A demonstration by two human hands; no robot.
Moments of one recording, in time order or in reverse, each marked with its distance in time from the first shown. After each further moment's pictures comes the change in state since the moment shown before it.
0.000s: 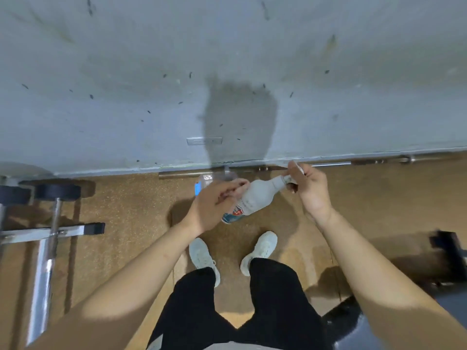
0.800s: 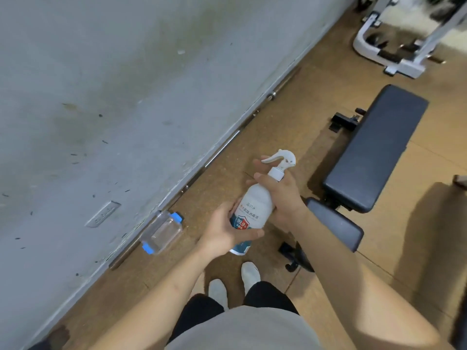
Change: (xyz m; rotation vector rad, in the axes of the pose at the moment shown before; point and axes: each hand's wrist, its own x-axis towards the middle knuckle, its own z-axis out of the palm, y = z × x) left_hand -0.112 0.220 0.293 0.175 -0.563 0.109; right_hand -0.253 0.044 -0.290 0.774 0.458 0.027
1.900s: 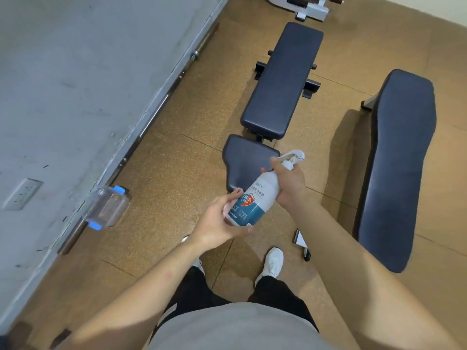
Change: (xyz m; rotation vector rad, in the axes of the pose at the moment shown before) left_hand -0.171 -0.018 0.268 0.011 -0.265 0.125; right_hand -0.223 0.046 -0.281 0.236 0.616 0.201
